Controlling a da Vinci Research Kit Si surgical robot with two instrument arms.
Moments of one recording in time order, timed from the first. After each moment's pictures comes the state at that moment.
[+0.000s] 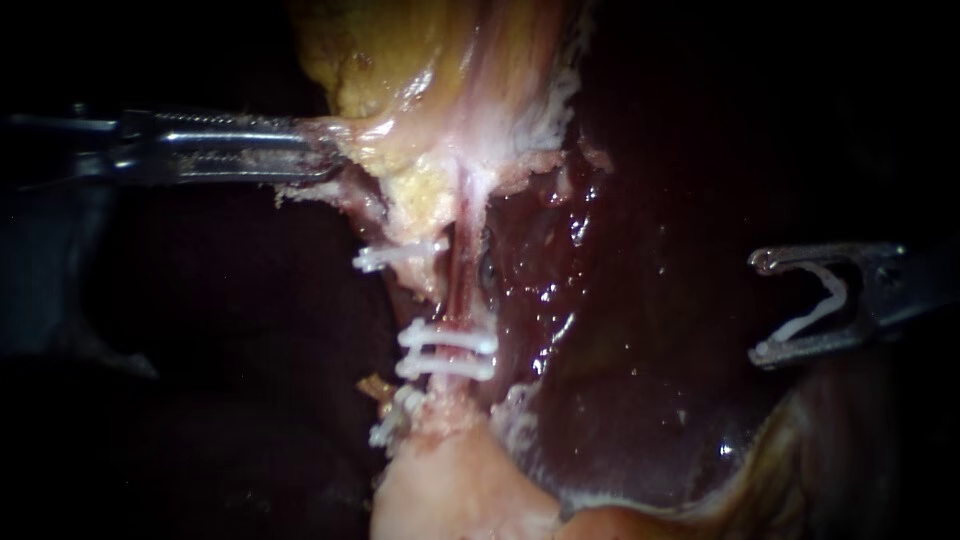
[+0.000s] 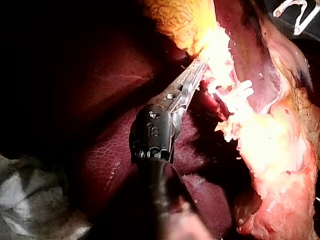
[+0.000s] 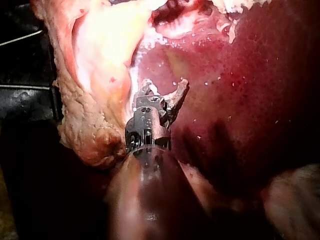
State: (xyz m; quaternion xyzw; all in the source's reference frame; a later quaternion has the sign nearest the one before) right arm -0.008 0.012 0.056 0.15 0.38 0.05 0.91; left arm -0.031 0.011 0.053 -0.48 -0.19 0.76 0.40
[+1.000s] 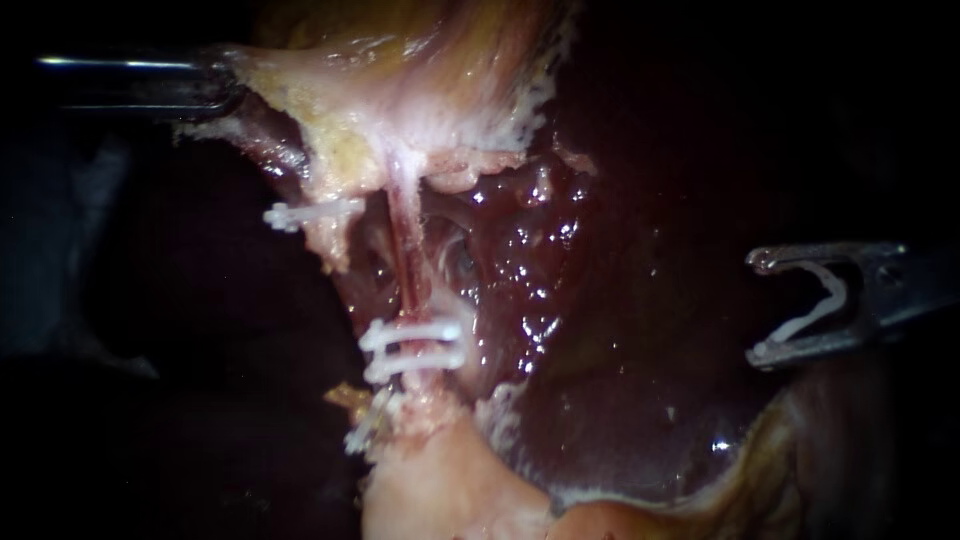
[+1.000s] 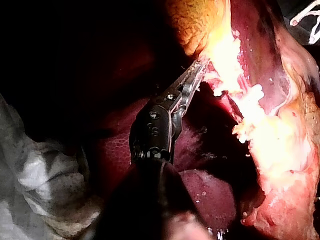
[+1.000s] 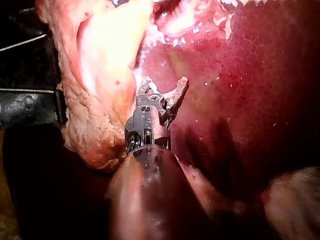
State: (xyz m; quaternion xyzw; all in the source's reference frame) right arm -0.006 0.012 0.053 0.18 0.42 0.06 0.89; left arm -0.024 0.015 0.047 -0.48 -0.19 0.75 0.42
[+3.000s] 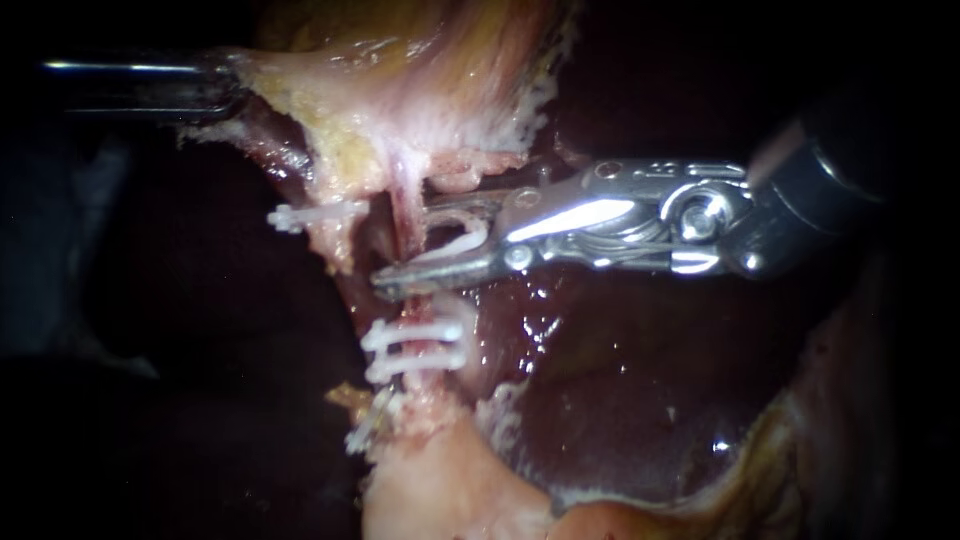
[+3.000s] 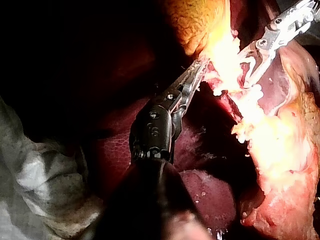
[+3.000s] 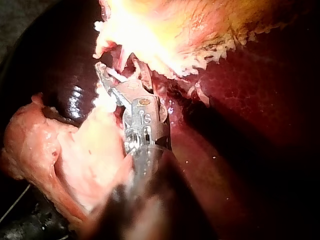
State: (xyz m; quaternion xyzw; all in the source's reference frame) right arm 0.019 0.016 0.062 0.30 0.51 0.27 0.76; left arm -0.024 0.015 0.047 -0.48 -0.18 0.75 0.42
